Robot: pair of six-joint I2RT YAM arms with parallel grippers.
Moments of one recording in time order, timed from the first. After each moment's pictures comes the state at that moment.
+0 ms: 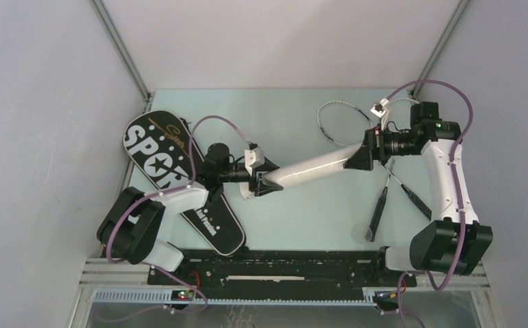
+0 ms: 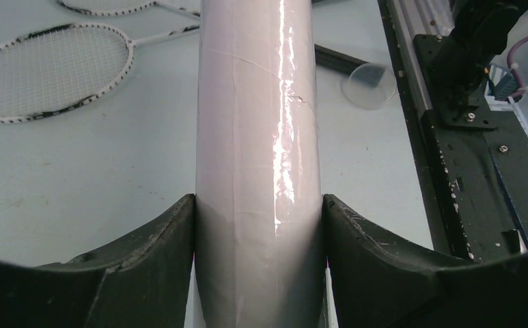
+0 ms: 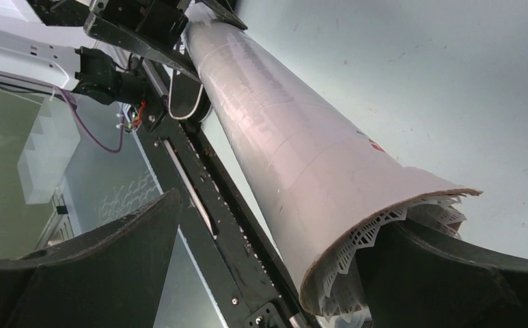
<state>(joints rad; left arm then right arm) -0.54 1.46 0.63 0.65 0.95 0.14 -0.15 1.36 1.36 -1.22 -1.06 -0.49</state>
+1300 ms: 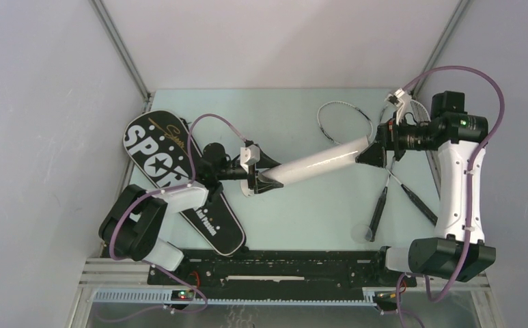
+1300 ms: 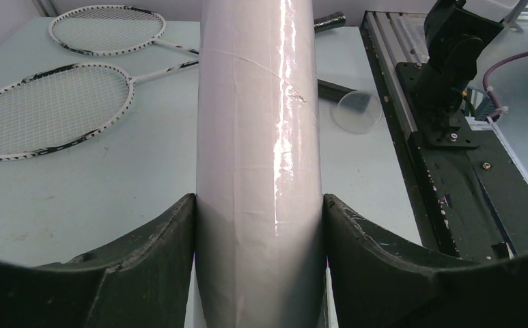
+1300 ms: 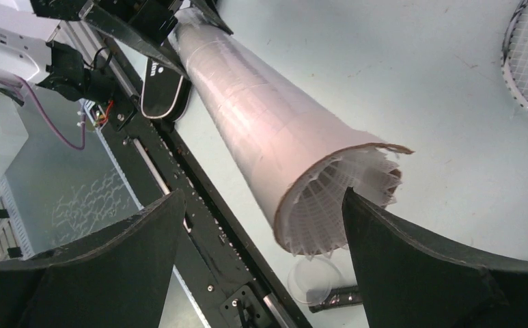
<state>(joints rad) -0.51 1.49 0.62 0.84 1.02 0.02 -0.21 1.33 1.62 -1.43 -1.00 -0.62</state>
